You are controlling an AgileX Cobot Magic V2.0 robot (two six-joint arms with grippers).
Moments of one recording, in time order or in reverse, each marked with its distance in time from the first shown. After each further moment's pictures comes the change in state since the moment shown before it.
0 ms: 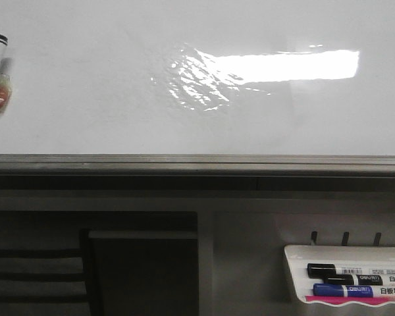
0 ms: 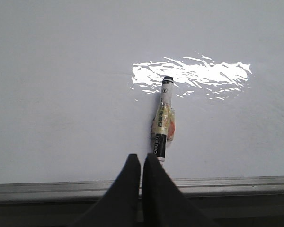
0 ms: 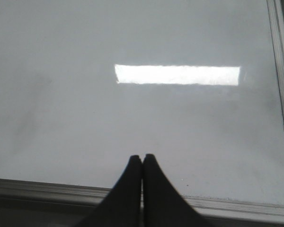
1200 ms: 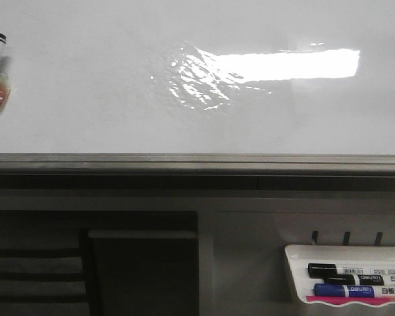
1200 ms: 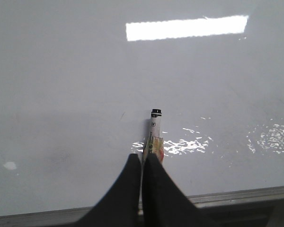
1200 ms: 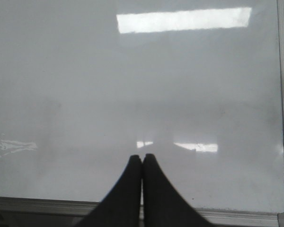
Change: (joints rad) left arm 0.000 0.371 -0.595 0.035 0.466 0.000; right arm 0.000 0.382 -0.564 0.083 0.465 0.000
